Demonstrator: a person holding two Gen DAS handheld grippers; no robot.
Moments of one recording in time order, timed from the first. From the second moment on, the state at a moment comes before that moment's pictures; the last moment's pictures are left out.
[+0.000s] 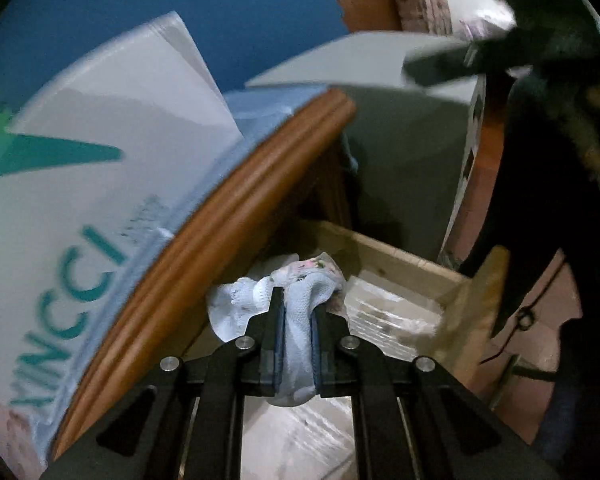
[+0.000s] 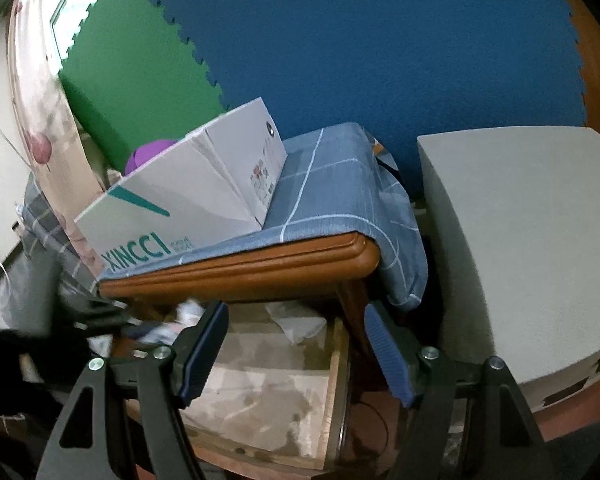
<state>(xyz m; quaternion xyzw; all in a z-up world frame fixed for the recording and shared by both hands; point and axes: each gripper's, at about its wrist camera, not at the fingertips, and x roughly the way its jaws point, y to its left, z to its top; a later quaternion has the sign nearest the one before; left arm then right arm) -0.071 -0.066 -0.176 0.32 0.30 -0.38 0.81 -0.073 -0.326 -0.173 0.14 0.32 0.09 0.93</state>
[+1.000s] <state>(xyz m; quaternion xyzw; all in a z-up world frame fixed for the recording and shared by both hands) -0.060 -0.014 0.056 0.16 0.16 -0.13 0.97 -0.071 -0.301 -0.176 0.07 0.35 0.09 0.93</state>
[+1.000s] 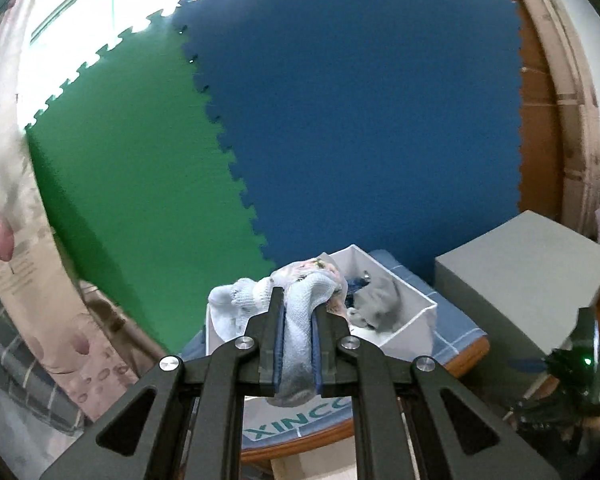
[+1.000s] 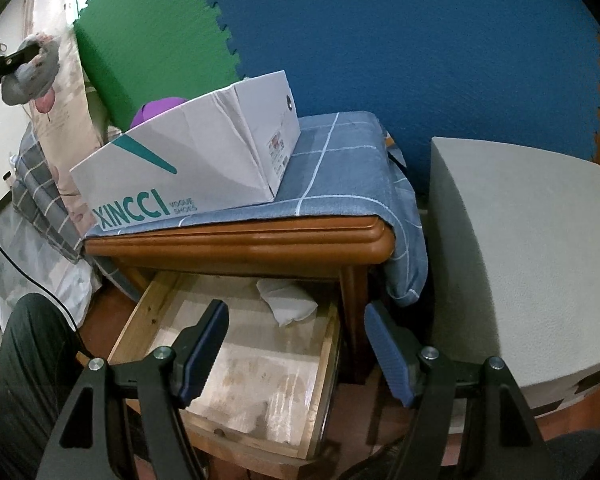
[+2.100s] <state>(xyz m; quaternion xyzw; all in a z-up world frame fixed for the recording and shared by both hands) 0.005 -0.029 0.064 0.13 0.22 -0.16 0.95 -0.068 -0.290 -0.180 0.05 0.36 0.11 0.92</state>
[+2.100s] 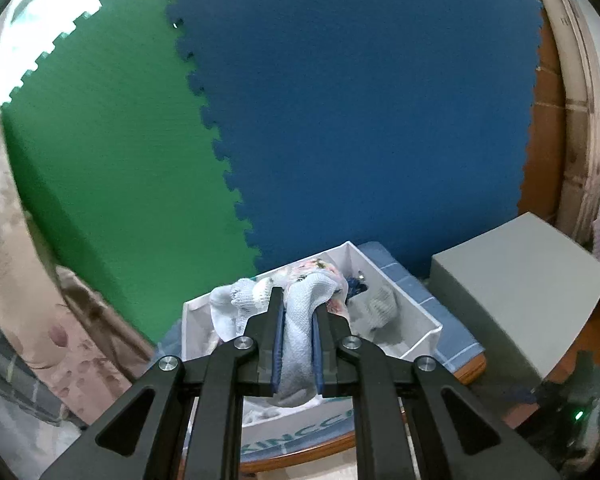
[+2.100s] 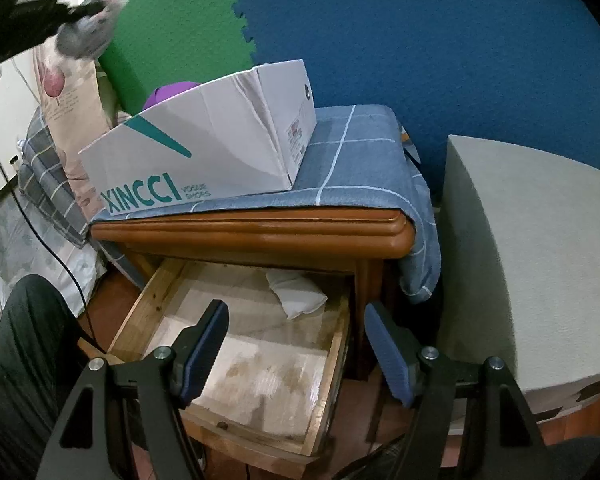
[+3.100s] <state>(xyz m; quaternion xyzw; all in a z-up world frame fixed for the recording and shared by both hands) 0.187 -0.115 0.001 0.07 0.41 -0.14 0.90 -0.073 -0.266 -0.184 0.01 0.37 0.16 0.91</state>
